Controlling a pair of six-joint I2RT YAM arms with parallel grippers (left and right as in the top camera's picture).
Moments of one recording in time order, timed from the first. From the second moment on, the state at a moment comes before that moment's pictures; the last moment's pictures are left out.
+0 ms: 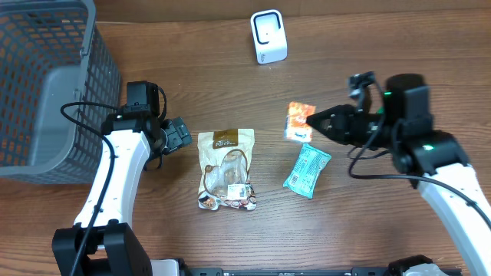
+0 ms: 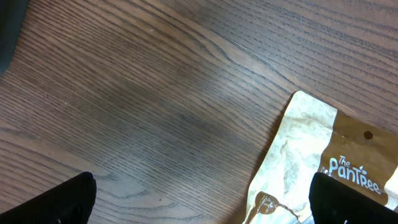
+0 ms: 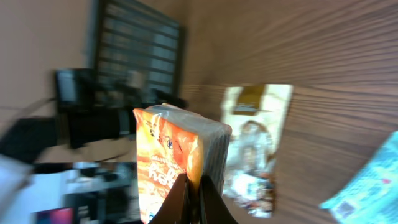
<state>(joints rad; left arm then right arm) 0.08 1.54 1.12 -0.91 -0.09 -0.43 0.26 1.27 1.04 -0.47 -0.74 0.64</state>
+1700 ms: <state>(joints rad) 0.08 1.54 1.12 -0.91 -0.09 -0.43 0.46 2.12 2.19 -0.80 0.25 0.01</state>
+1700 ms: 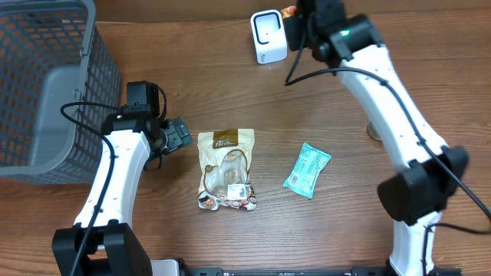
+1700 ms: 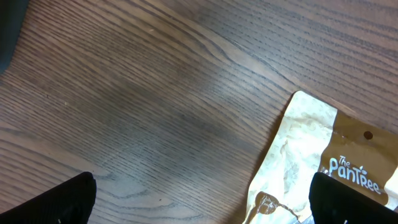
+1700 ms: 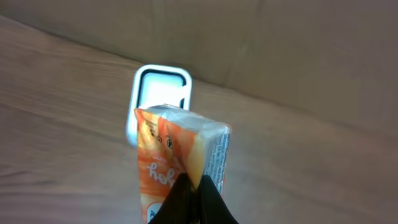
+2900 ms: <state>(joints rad) 0.08 1.54 1.12 -0.91 -0.09 -0.43 0.57 2.52 2.19 -0.14 0.65 -0.79</state>
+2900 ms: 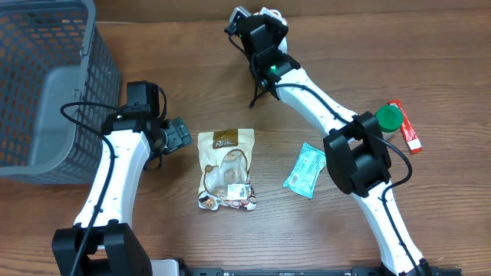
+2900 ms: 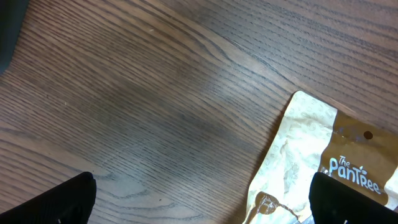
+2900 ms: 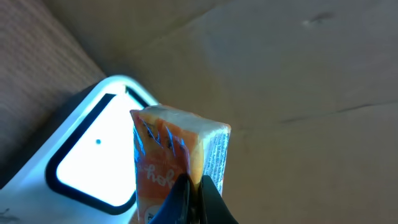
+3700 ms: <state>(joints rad) 0.08 1.54 1.12 -0.91 -0.09 -0.43 0.57 2.54 2.19 -0.15 0.67 -0.76</state>
